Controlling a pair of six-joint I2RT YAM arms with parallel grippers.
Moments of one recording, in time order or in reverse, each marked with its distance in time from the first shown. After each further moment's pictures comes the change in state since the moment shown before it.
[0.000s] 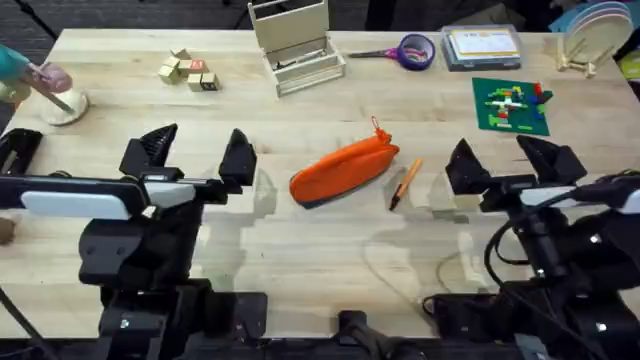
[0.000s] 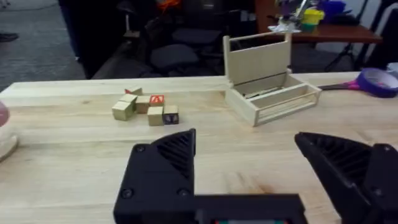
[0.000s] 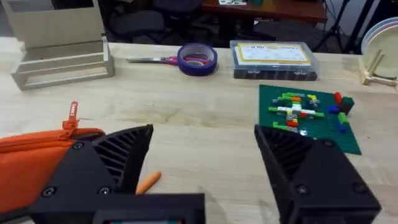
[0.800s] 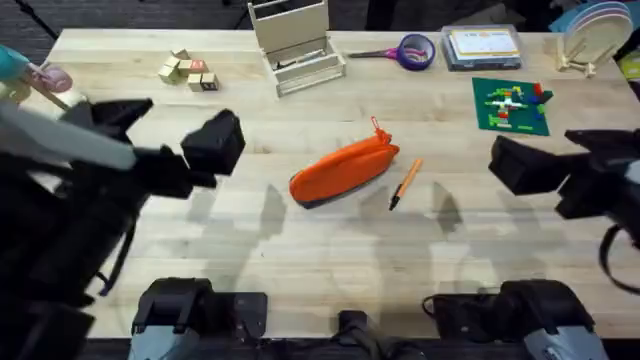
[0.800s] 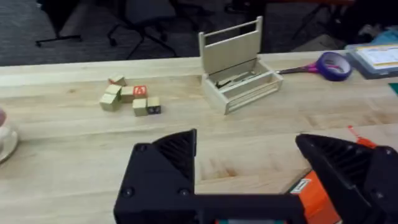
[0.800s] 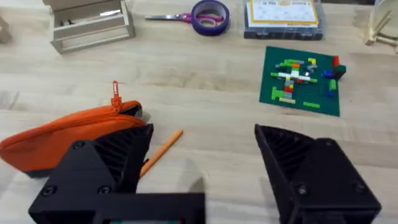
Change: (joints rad) left arm 0.000 0.323 0.646 -0.573 0.094 0.000; right arm 0.000 0.357 0.718 -0.704 -0.041 0.000
